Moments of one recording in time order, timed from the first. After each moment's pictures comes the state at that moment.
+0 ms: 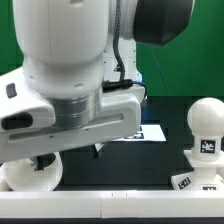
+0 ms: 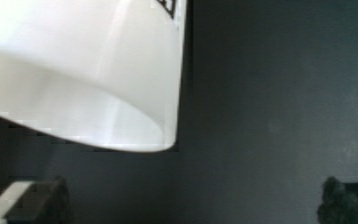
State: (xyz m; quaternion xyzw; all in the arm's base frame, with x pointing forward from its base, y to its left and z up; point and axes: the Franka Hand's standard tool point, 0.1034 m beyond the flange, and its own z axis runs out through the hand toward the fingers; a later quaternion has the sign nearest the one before) arm 0.626 -0.115 0.056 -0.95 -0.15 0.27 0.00
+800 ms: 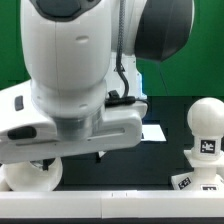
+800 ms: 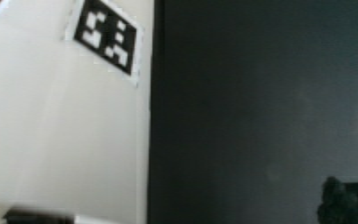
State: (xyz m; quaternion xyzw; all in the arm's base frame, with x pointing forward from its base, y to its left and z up) arm 0.600 -0.113 0.036 -0.95 -0.09 0.31 -0.01
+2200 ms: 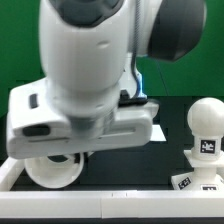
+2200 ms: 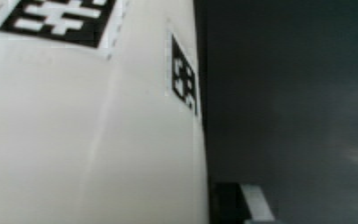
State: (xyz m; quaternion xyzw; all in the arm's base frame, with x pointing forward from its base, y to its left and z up) arm 0.600 -0.081 0.058 -0.95 -0.13 0.29 -0.01
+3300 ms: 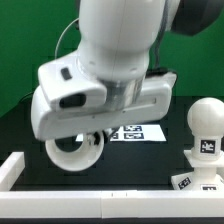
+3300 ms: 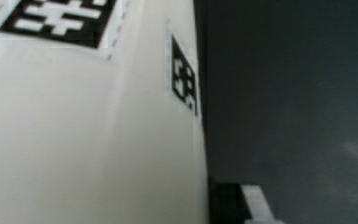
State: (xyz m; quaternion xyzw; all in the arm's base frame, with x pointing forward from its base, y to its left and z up) arm 0.577 -0.065 0.087 -0.95 -0.18 0.27 -0.02
